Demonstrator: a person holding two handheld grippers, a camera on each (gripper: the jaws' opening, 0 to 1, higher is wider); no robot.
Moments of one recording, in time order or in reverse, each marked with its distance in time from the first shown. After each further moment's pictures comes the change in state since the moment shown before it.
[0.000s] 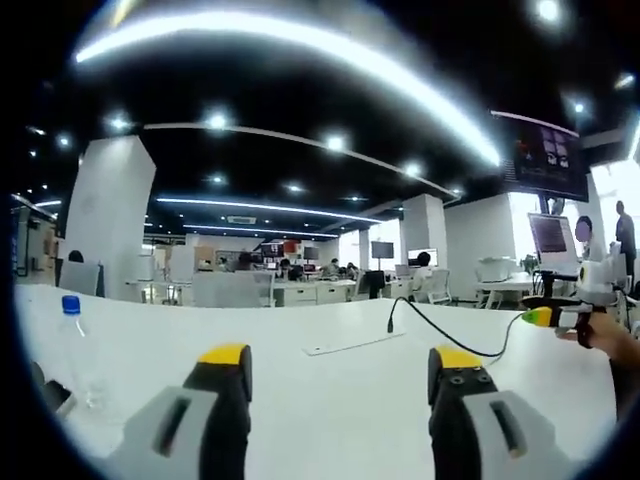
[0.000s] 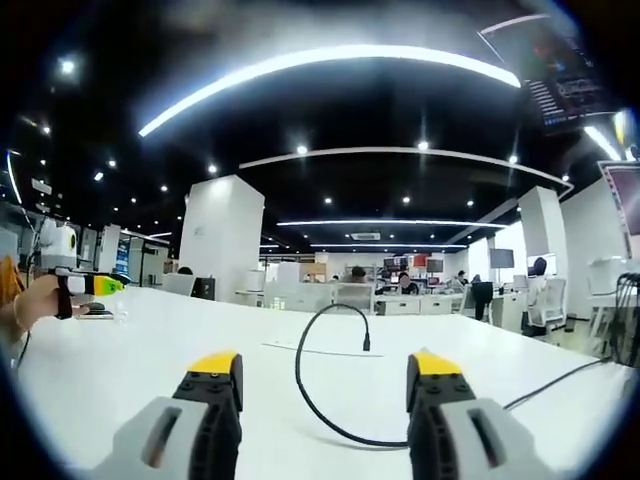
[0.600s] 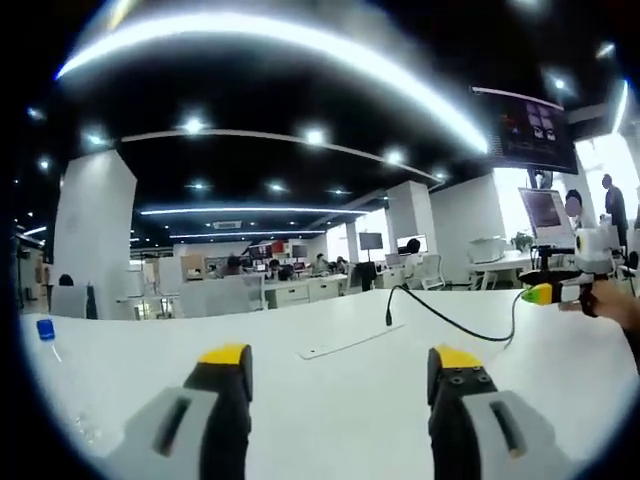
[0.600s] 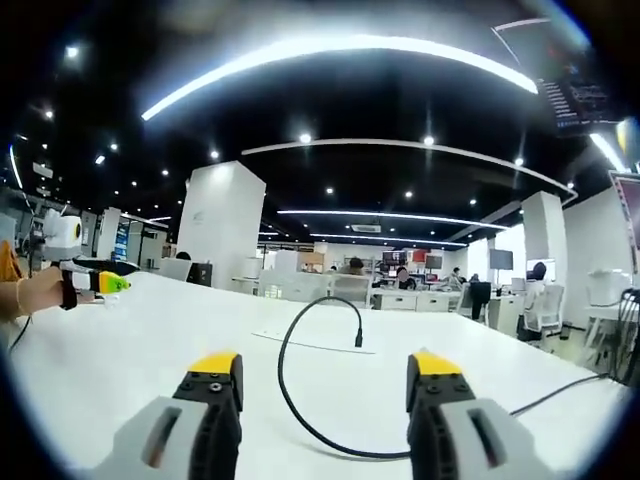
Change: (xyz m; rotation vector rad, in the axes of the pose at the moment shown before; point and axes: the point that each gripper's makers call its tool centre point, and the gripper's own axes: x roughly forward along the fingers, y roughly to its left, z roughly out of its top) left arm 0.042 -0.006 -0.008 0.089 0.015 -0.068; right arm 0.020 -0.011 -0.007 -0.035 0.047 -0.010
